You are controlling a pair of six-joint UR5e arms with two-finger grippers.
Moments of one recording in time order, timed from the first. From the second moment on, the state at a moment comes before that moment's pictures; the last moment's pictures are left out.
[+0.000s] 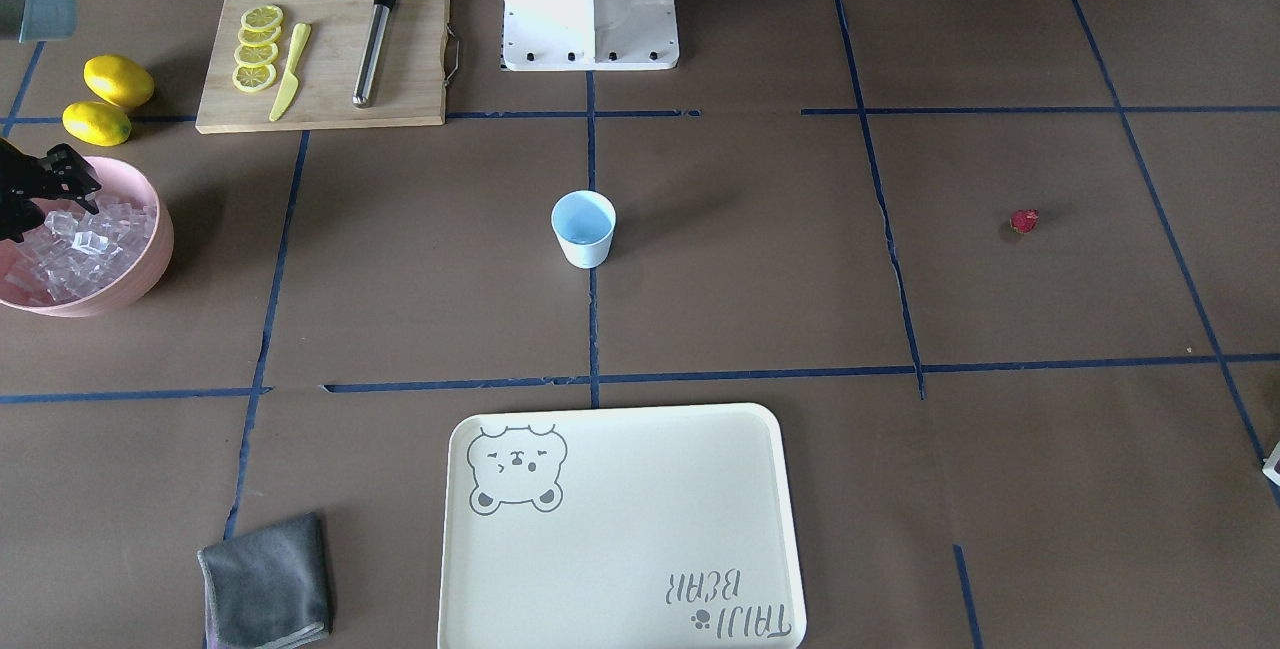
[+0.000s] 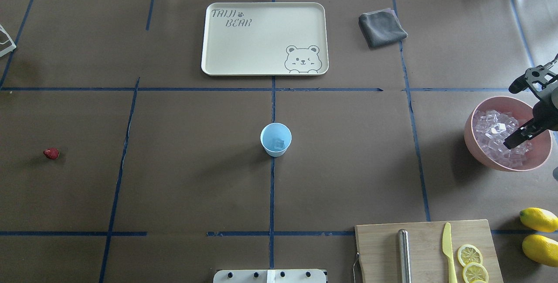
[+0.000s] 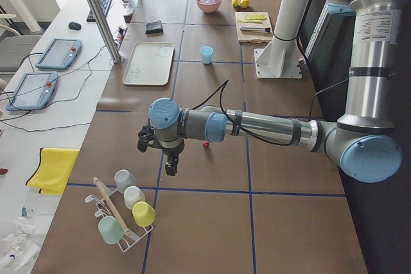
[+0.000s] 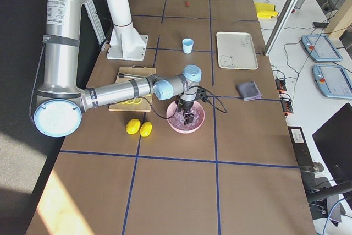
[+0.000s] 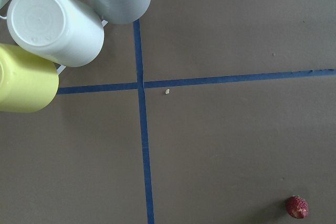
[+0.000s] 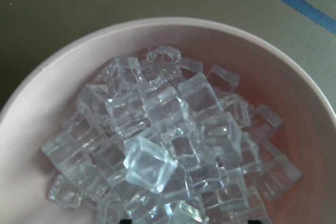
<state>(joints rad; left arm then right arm) -1.52 -1.58 -1.70 -1.54 -2.42 -0.03 1.03 -1.67 1.86 -1.46 2.18 0.11</state>
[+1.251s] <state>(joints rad) -1.52 -1.58 -1.70 -1.54 -2.42 -0.03 1.03 -1.67 1.86 -1.46 2.18 0.10</state>
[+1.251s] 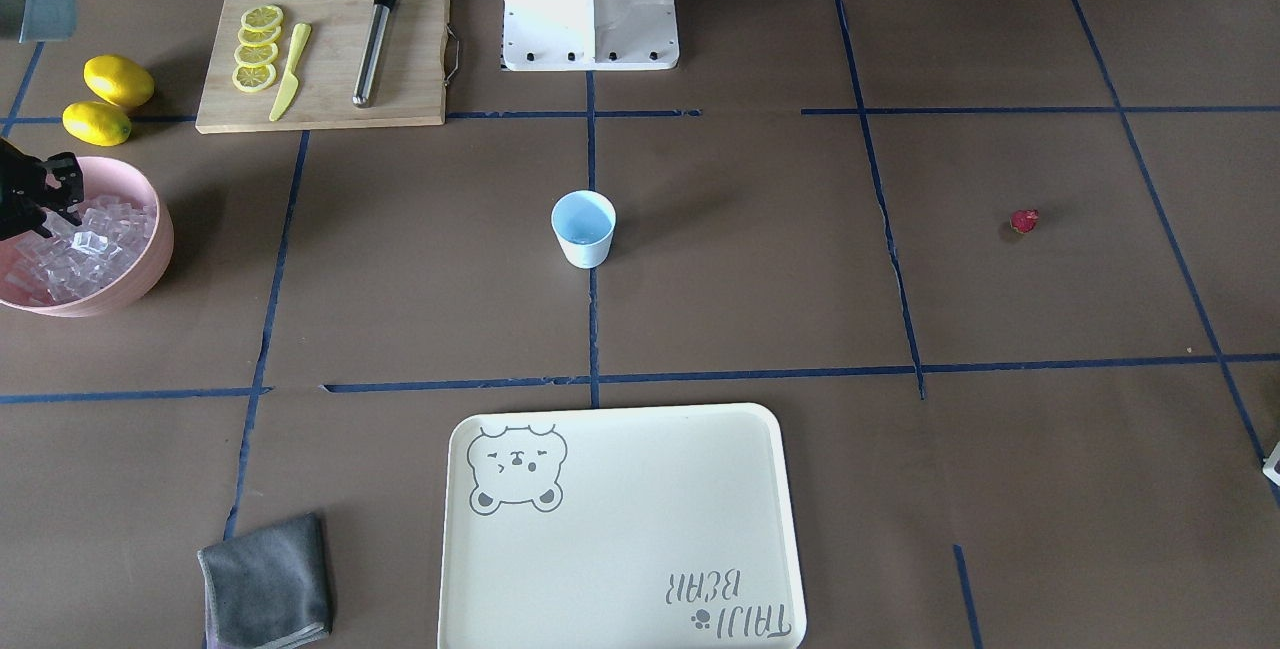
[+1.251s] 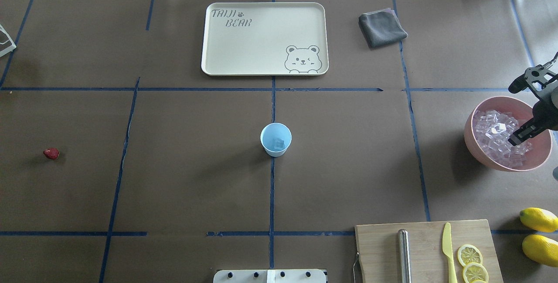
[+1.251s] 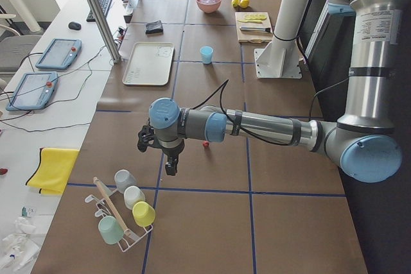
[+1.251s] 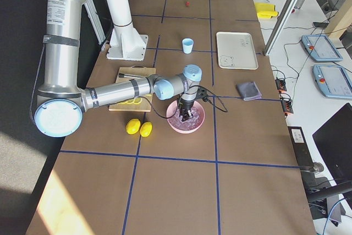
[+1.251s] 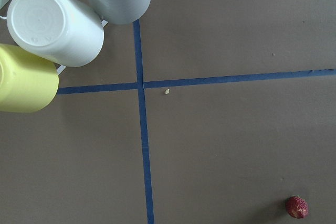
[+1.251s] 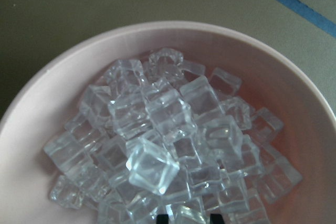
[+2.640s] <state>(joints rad) -1.52 -1.57 -1.70 -1.54 -2.42 -0.03 1.09 -1.30 2.14 -2.03 2.29 0.14</state>
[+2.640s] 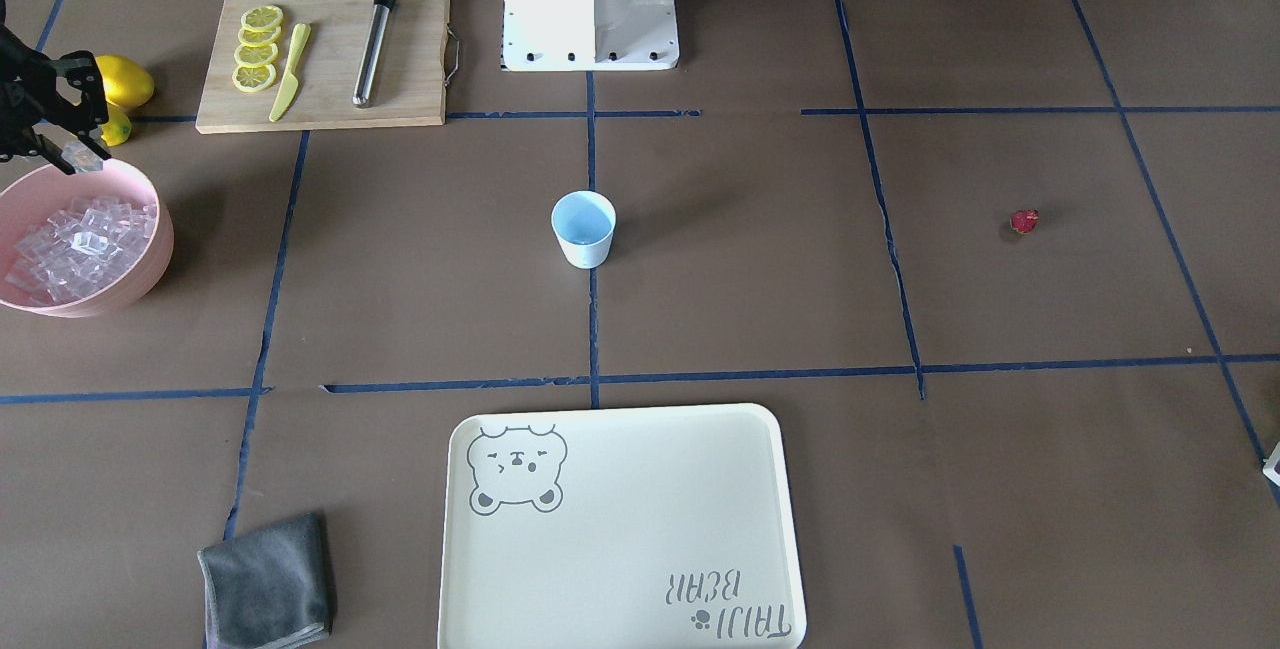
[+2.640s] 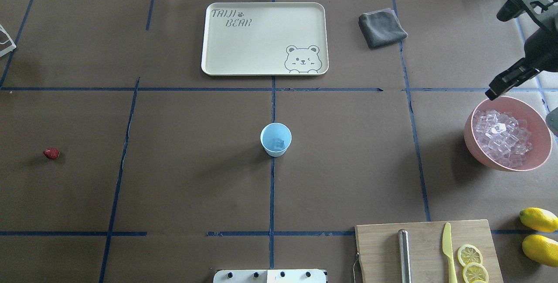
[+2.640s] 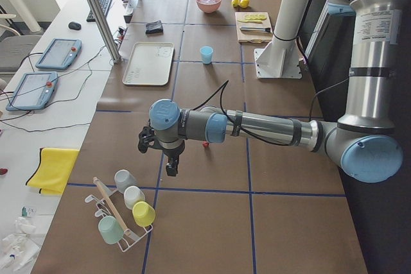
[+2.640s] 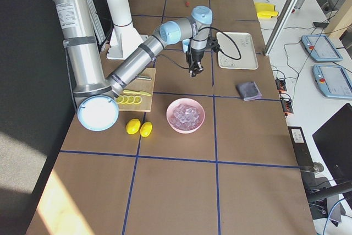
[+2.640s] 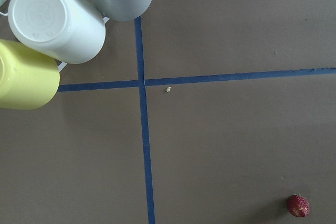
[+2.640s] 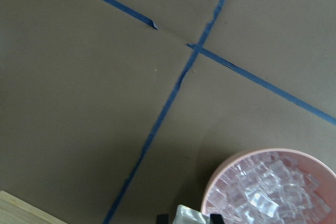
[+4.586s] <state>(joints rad) -1.52 -1.57 -1.69 -1.54 -2.42 -0.03 0.54 -0.75 1.60 -1.62 1.96 1.01</state>
